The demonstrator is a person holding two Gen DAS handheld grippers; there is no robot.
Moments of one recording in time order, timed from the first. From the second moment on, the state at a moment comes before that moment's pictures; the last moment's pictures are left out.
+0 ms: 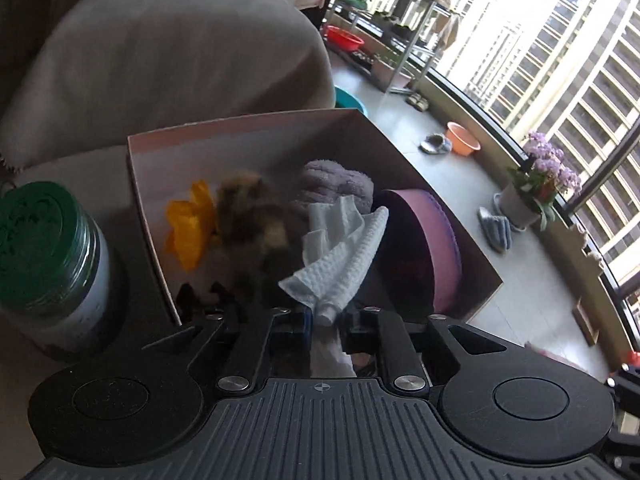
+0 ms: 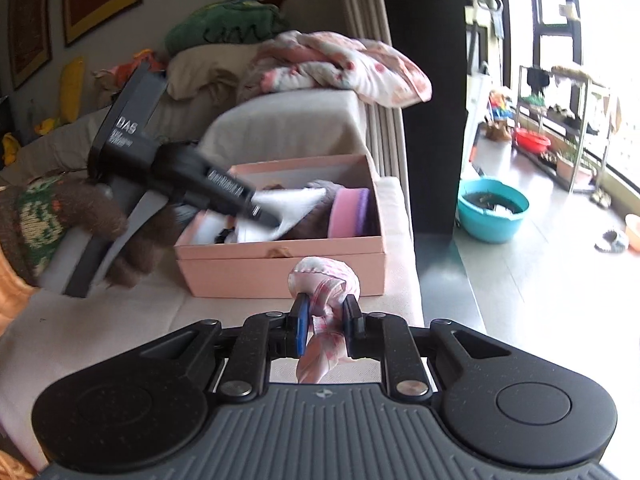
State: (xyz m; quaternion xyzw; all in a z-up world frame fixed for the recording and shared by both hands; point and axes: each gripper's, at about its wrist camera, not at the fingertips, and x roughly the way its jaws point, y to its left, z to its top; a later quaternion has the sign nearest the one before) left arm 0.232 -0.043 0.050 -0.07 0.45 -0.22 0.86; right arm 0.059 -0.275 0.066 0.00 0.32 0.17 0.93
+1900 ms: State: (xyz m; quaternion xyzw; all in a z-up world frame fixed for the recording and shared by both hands) left arm 0.209 0.278 0.018 -0.01 0.37 -0.26 0.89; right arm 0.284 0.003 0.196 -0.04 0.50 0.24 0.83
